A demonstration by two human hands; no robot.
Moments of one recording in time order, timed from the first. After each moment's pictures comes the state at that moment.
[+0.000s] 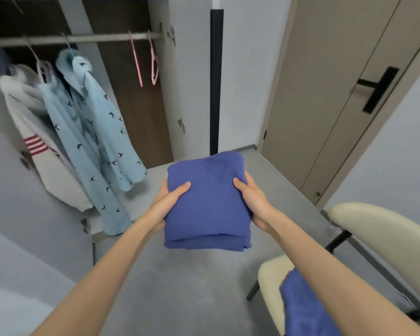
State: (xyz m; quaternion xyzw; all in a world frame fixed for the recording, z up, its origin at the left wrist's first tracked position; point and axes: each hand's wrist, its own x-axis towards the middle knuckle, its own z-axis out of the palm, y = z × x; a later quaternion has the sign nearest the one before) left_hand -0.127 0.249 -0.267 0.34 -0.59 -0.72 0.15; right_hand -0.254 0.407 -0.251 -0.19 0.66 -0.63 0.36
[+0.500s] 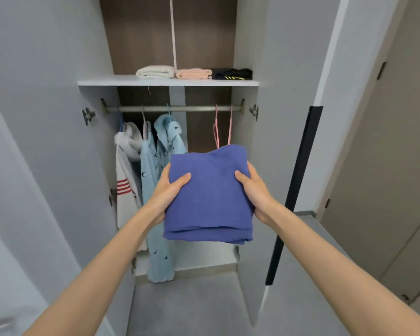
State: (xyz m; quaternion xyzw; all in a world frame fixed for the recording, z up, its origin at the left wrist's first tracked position) left_hand -0.052 0.086 -0.128 0.32 -0.60 -0.63 0.37; right_hand -0.211 0.202 -0.113 -0.37 0.60 -0.63 0.34
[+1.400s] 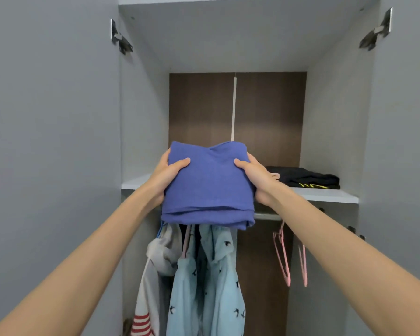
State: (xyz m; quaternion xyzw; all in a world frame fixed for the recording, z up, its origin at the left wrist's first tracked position) left_hand -0.080 -0.271 0.096 0.27 -0.62 -0.50 0.55; right_hand -0.268 -0.191 0.109 -0.52 0.49 -0.62 0.34
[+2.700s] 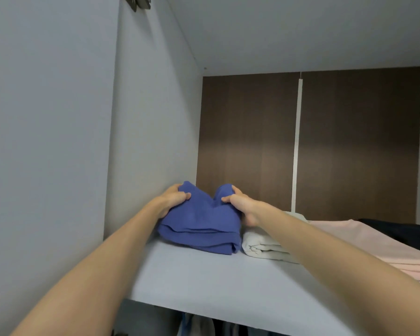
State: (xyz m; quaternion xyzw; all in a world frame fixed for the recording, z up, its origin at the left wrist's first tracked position) left_hand -0.072 -0.703 0.140 0.46 -0.68 -0.37 0.44; right_hand -0.248 -0.646 0.142 -0.53 0.57 -0.48 0.40
